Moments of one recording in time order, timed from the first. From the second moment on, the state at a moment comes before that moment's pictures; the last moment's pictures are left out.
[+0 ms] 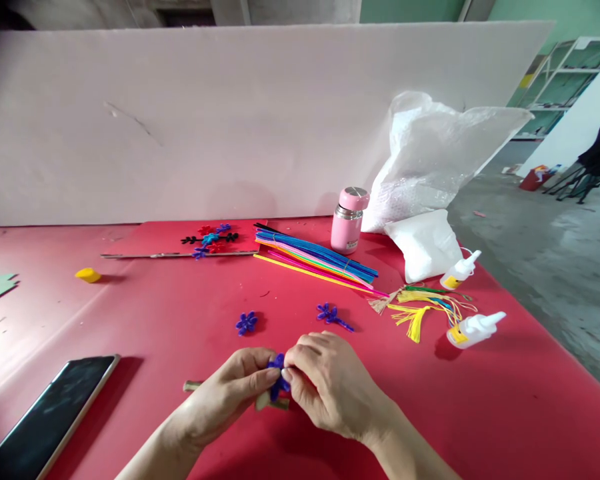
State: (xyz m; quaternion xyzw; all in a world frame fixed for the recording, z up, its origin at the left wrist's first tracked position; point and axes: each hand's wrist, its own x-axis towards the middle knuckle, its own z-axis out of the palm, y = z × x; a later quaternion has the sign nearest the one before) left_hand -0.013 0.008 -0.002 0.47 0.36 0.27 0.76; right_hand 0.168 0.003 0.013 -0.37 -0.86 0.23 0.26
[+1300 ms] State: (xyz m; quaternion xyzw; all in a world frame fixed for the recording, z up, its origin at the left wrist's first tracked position) left_hand -0.022 0.007 0.028 0.58 0.39 0.17 0.70; right_hand 0.161 -0.006 0.013 -0.32 -0.83 0.32 0.32
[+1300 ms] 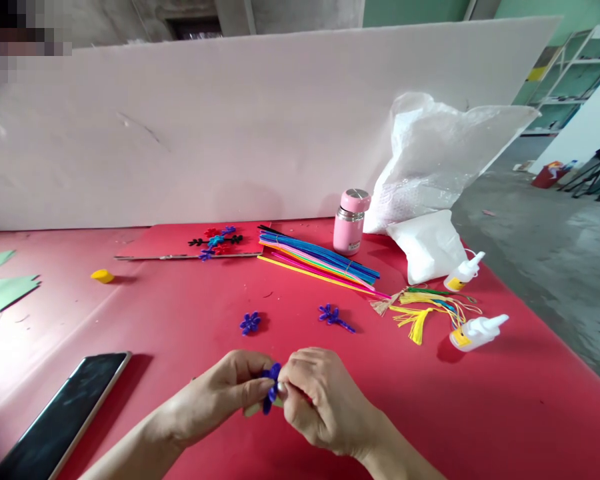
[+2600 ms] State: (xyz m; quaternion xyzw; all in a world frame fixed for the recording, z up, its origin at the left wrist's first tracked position) left_hand 0.011 0.008 0.003 0.46 0.47 0.45 0.61; right_hand 0.154 0.002 -0.011 -0.42 -0.70 0.34 0.47
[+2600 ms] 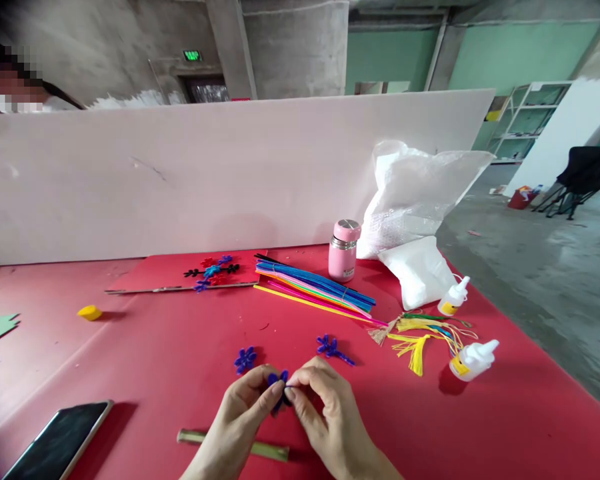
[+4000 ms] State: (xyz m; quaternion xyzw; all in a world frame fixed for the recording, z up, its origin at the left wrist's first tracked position) left_hand 0.004 0.004 -0.009 0.39 0.43 0.48 0.65; right_hand 0.148 0.000 -0.001 -0.43 -0.58 0.56 0.41
